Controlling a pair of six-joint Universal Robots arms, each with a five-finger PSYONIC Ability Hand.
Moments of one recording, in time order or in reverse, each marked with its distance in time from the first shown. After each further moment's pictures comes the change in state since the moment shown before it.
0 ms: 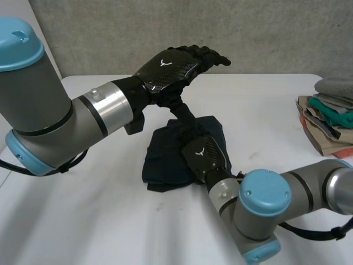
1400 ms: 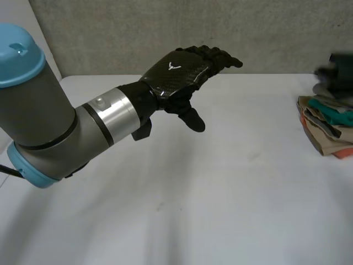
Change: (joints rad) left arm -0.047 0.049 -0.074 0.063 -0.022 0.000; right arm -1.136 0.148 -0.565 -0.192 -0.829 0.651; left_hand 0.000 0.001 0.000 0.000 0.000; right_hand 0.758 0.934 0.960 0.988 0.876
